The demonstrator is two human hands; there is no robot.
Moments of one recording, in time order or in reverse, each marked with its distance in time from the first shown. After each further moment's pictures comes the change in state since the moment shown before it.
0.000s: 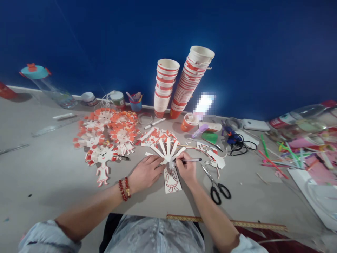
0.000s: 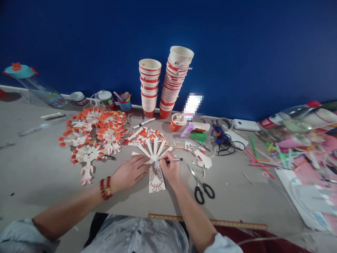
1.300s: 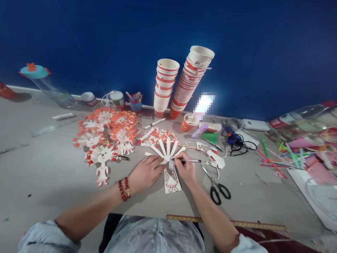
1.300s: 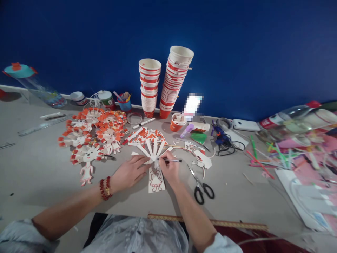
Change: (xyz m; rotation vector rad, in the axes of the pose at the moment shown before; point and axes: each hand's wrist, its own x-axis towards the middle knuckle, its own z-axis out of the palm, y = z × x) left_hand 0.001 0.000 0.000 0.010 -0.012 0.006; right_hand -0.001 0.010 0.002 0.009 -0.021 -0.026
